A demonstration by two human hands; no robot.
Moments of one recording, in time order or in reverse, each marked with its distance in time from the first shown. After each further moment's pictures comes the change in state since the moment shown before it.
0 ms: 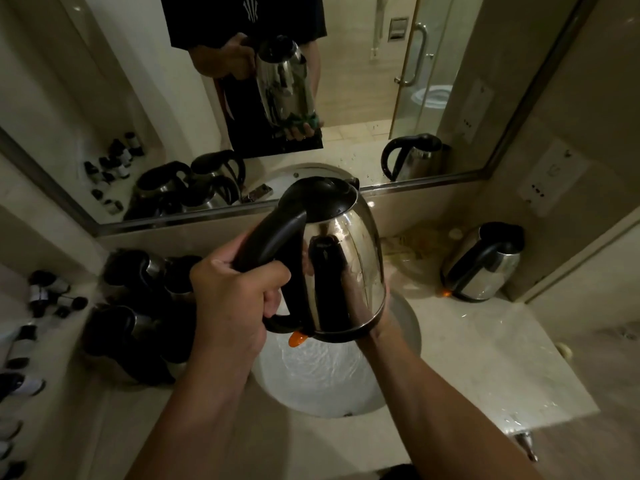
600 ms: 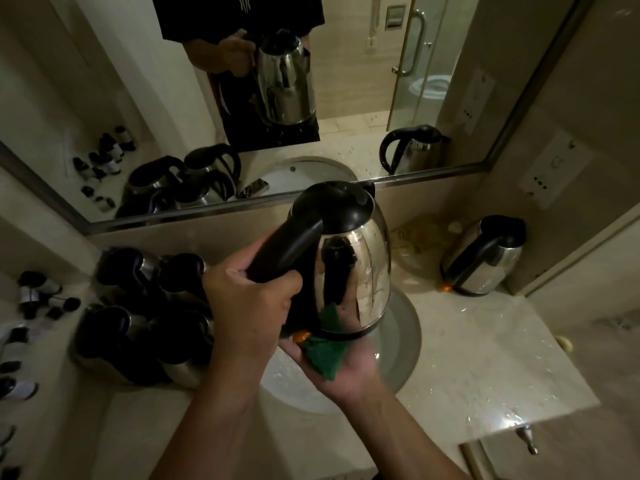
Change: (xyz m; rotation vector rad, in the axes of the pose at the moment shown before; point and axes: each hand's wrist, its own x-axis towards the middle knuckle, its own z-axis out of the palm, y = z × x) left_hand -0.006 -0.012 0.014 0.106 -0.004 0.084; right_hand -0.051 0.041 0.013 0.334 0.012 0.512
